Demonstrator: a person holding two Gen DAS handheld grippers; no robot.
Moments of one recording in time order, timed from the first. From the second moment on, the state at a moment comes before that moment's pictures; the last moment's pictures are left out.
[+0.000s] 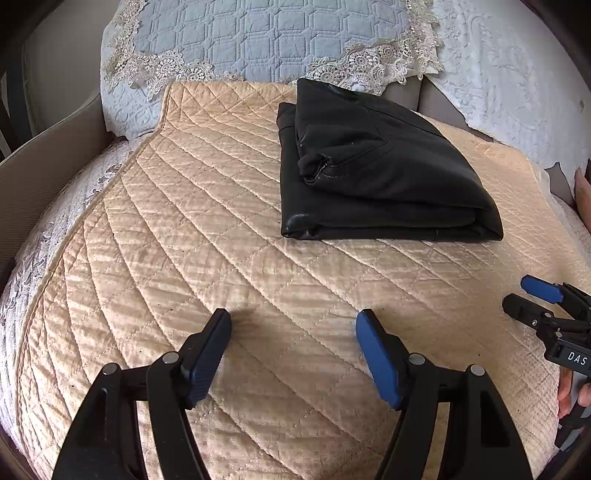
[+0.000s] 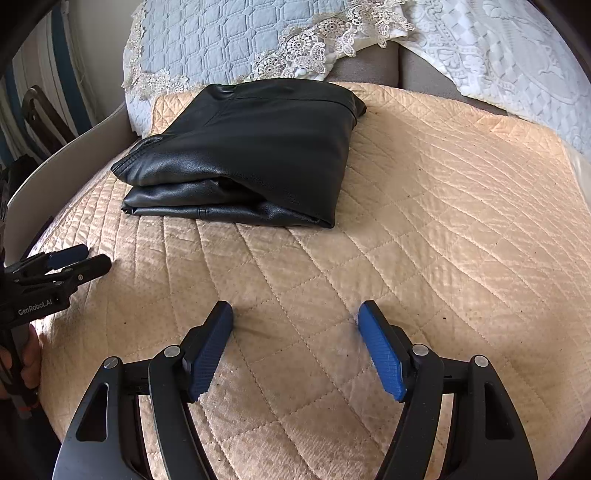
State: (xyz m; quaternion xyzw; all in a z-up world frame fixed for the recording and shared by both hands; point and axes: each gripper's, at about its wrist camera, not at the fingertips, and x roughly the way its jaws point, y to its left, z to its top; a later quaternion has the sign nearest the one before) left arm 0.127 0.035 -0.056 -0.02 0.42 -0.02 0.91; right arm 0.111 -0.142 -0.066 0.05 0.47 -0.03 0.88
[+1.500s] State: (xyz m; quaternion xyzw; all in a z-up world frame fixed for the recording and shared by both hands) left arm 0.126 0.034 -0.055 -0.03 0.42 -0.02 0.91; right arm 0.111 -0.143 -0.065 0.05 0.47 -0.03 0.88
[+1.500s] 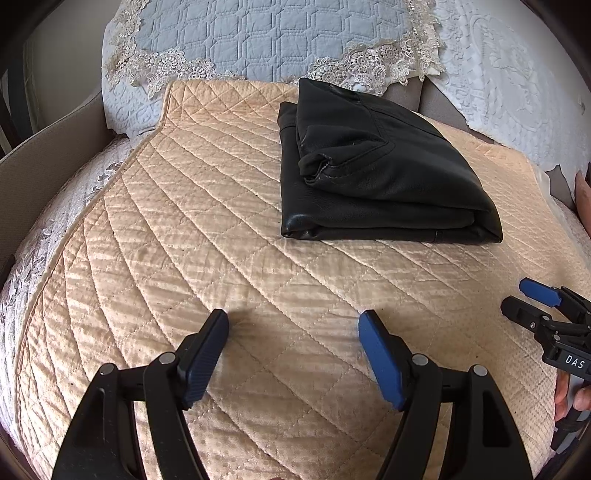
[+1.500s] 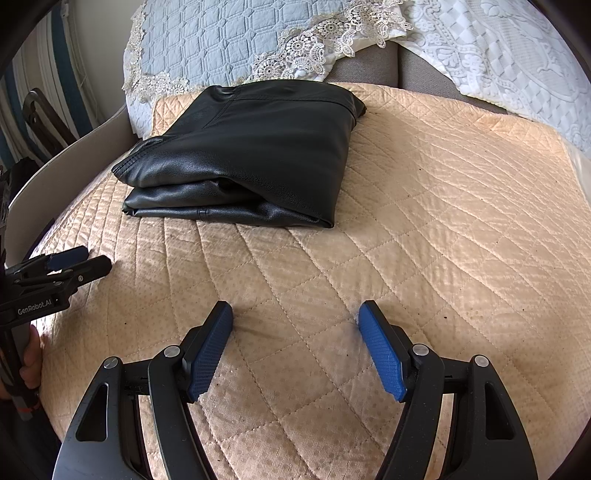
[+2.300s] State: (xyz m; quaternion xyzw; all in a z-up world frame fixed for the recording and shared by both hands) left arm 0.127 0.033 -0.056 -0.02 0.43 -0.02 0.90; right arm 0.111 -0.142 -0.065 0.05 0.47 -0.03 0.88
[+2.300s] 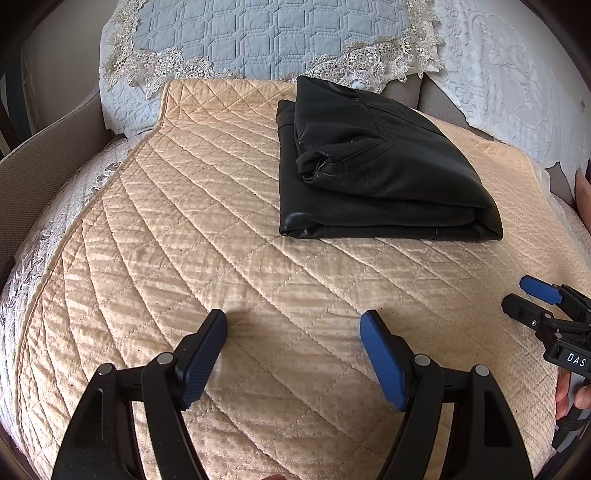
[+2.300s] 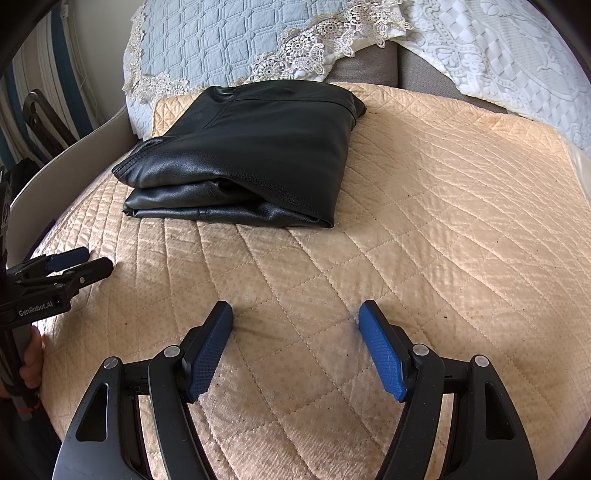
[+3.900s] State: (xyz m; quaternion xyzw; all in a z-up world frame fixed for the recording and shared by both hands) left arm 0.130 0.034 -0.059 -0.02 0.43 -0.02 0.90; right arm 0.112 -0.141 -0.065 0.06 0.47 -0.03 0.88
